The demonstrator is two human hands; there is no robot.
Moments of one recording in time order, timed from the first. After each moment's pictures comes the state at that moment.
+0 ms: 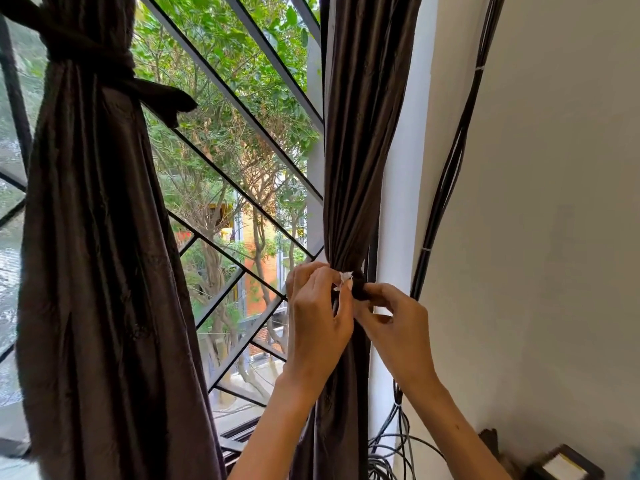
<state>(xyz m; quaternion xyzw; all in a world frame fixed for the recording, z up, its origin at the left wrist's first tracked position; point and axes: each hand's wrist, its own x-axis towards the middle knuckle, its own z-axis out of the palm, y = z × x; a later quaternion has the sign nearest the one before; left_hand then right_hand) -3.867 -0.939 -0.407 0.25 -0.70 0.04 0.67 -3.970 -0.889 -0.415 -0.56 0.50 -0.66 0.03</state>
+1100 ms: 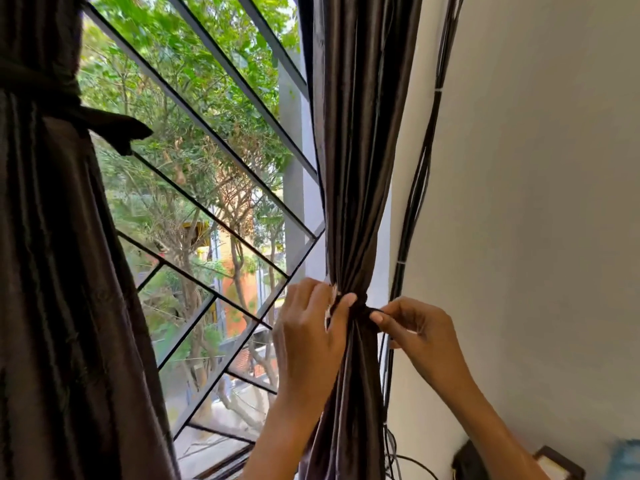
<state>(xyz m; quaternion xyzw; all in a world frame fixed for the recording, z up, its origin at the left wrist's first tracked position) -3.883 -0.928 -0.398 0.22 -0.70 0.07 0.67 -4.032 -0.868 -0.404 -0.59 0.51 -0.63 0.04</state>
